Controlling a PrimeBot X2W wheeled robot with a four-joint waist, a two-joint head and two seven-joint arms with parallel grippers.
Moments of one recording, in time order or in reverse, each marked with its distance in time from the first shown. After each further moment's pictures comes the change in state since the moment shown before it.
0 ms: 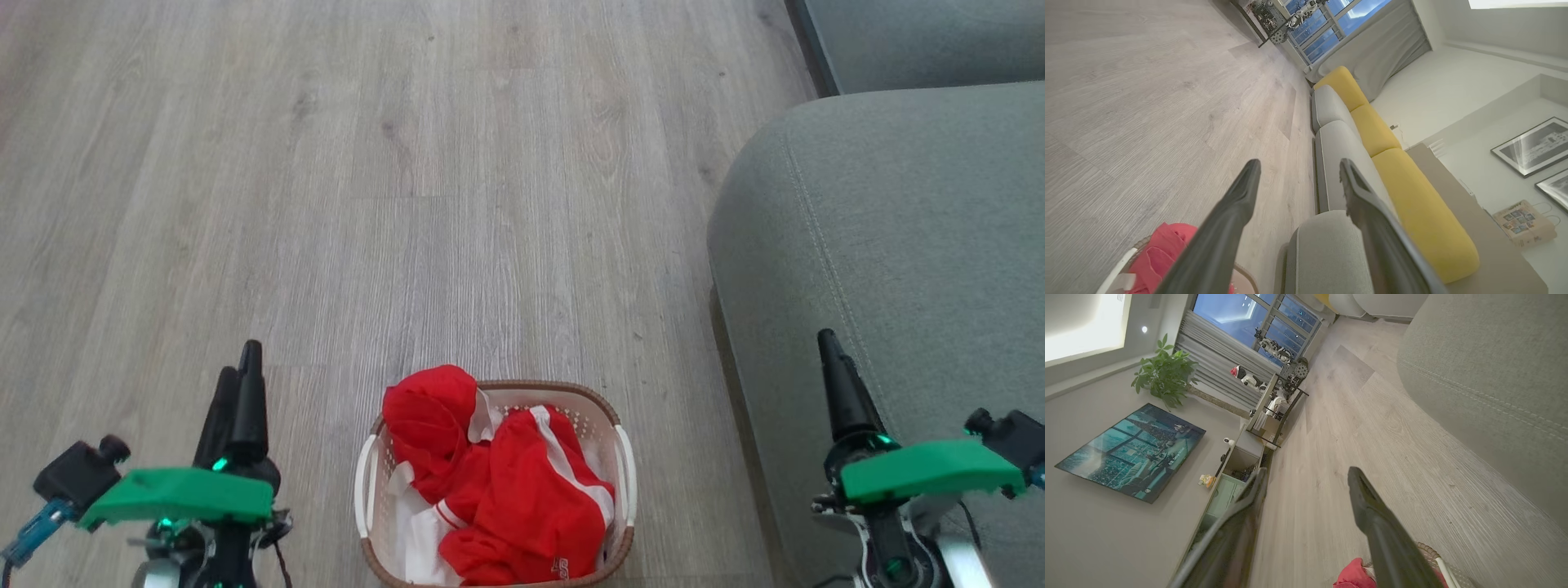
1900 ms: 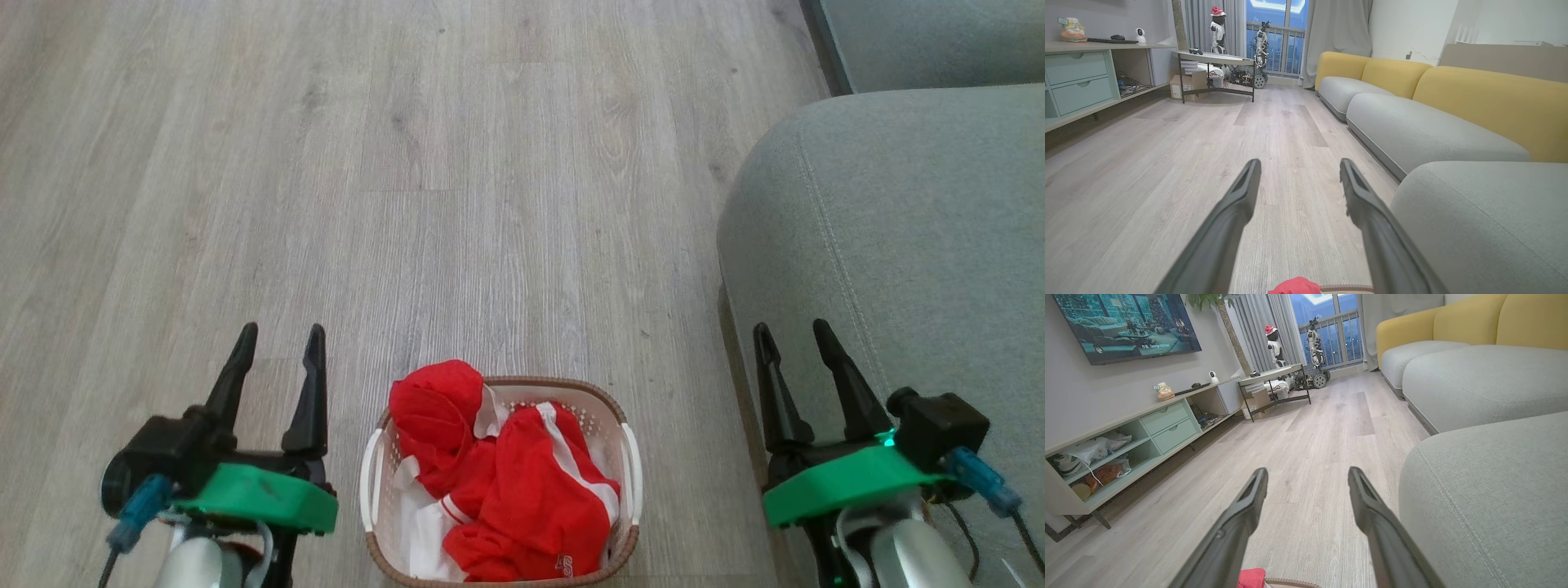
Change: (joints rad) left arm 0.000 0.038 -0.099 -0.078 0.751 0.028 -0.166; right arm -0.001 -0.002 0.091 -0.049 -0.765 0.000 -0.163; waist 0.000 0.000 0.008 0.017
